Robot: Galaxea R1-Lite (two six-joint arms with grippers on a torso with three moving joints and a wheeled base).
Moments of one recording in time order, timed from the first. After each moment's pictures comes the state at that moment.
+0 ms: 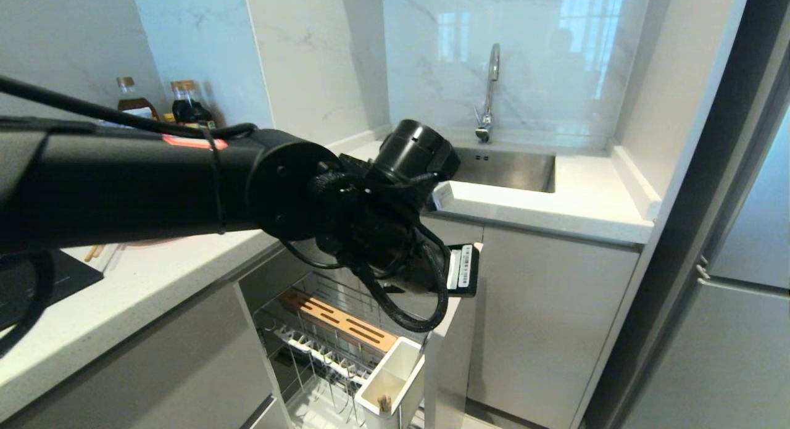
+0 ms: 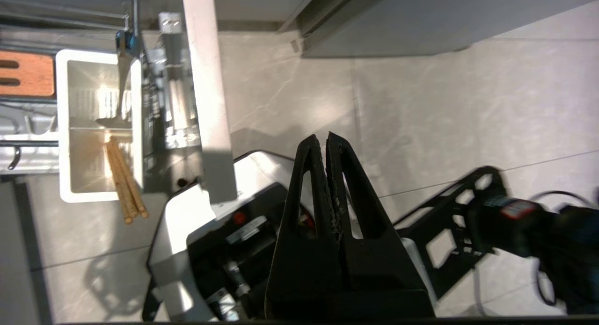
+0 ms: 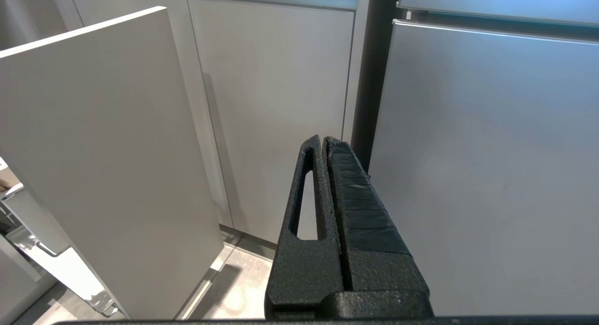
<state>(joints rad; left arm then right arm) -0.85 1.98 -1.68 0.56 -0.07 -0.46 0.00 0.00 0.00 0.00 0.00 -0.01</state>
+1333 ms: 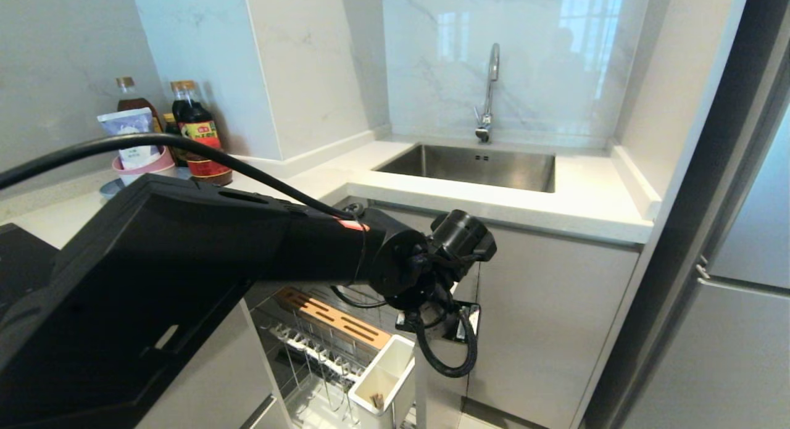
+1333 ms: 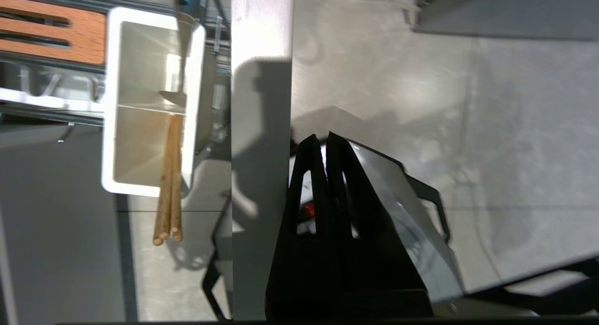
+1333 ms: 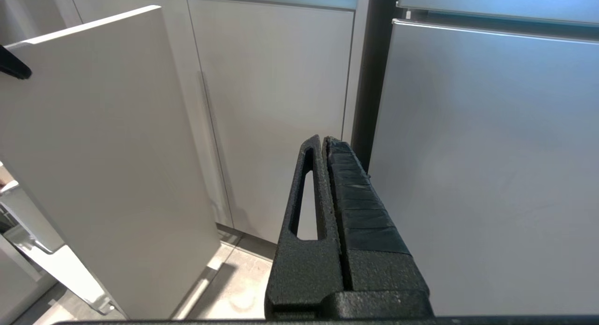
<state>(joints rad) -0.87 2.20 -1.68 0.56 0.16 -0.45 0.00 0.00 0.00 0.00 0.00 -0.01</state>
